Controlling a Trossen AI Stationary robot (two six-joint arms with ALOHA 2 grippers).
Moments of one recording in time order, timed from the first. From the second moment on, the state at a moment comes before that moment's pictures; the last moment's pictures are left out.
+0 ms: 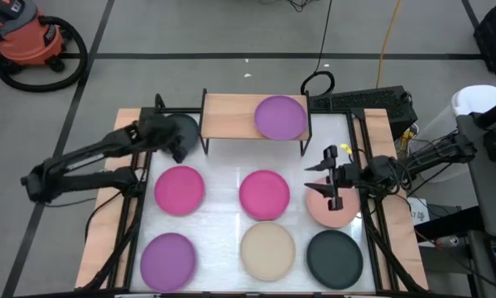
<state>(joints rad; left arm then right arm) 0.57 0.87 0.66 -0.64 -0.12 -0.06 0.31 0.71 0.38 0.54 0.26 -0.14</state>
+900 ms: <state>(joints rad) 0.57 1.34 0.66 -0.67 -0.22 -0.02 0.31 0.71 0.38 0.51 0.26 -0.12</state>
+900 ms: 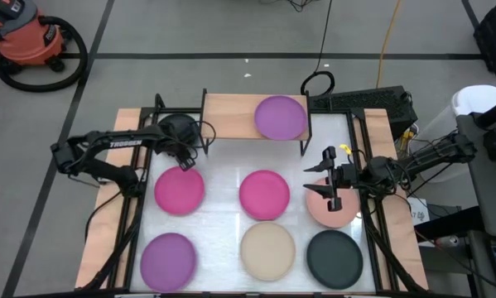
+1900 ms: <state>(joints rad) 0.64 1.25 0.60 -0.55 -0.28 0.00 0.32 0.71 0.38 0.49 0.26 -0.09</state>
